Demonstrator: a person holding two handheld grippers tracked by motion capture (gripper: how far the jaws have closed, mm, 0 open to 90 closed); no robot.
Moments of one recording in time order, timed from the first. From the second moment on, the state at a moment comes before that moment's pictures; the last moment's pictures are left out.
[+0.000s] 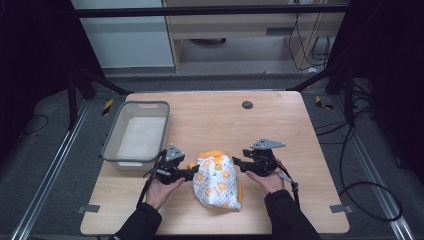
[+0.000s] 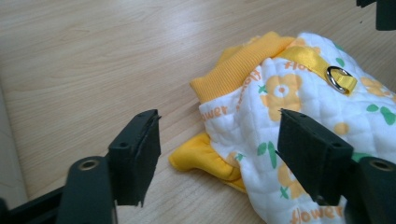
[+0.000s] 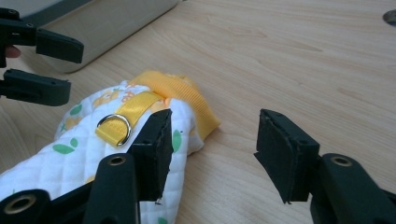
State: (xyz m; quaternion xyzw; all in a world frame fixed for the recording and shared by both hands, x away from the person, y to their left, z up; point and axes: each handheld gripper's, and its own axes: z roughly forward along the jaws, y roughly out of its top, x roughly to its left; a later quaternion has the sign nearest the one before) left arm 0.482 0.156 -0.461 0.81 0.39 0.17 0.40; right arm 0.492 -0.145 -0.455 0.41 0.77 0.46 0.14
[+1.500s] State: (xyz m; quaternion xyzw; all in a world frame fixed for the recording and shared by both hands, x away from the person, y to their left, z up) left arm 0.461 0.148 -0.458 0.83 0.35 0.13 0.42; right arm 0.480 -0.136 -0.456 0.38 0.81 0.45 0.07
